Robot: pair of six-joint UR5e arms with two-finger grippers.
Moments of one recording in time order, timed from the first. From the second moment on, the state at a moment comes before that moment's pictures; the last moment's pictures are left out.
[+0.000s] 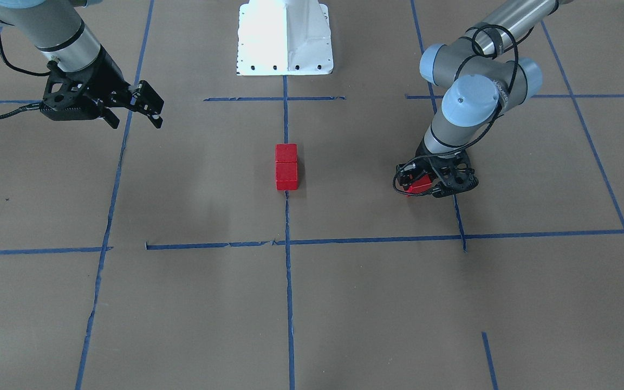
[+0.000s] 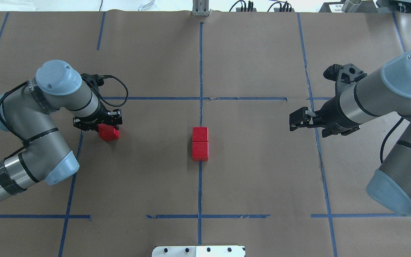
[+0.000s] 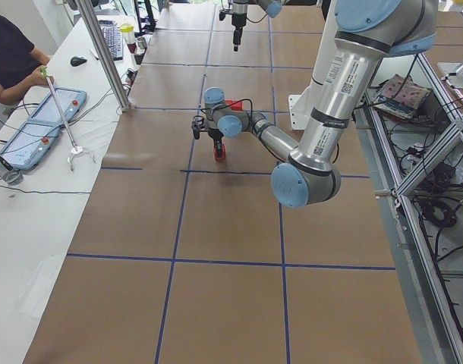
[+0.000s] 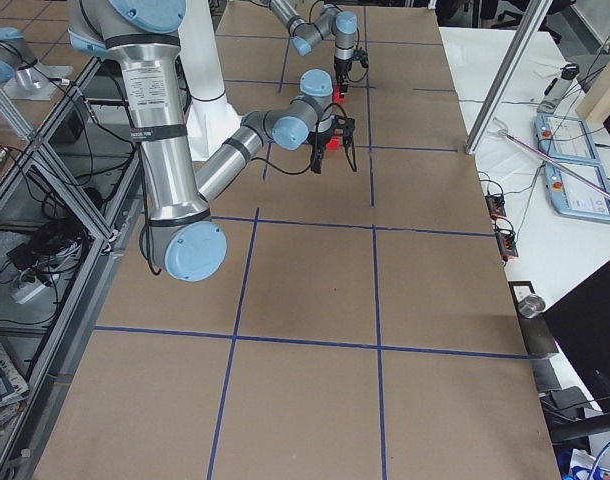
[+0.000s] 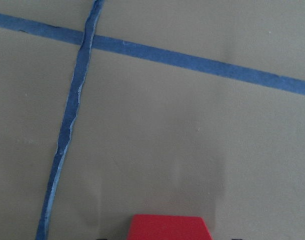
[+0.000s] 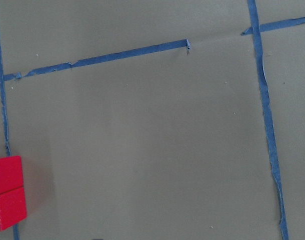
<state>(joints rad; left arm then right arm) -0.70 -1.98 -1.63 -1.78 -2.04 -1.26 0.74 -1.38 2.11 -1.48 2.09 1.23</state>
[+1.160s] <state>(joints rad) -0.64 -2.22 -1.71 -1.55 -1.99 -2.14 0.75 -1.39 2.12 -1.48 2.09 1.23</state>
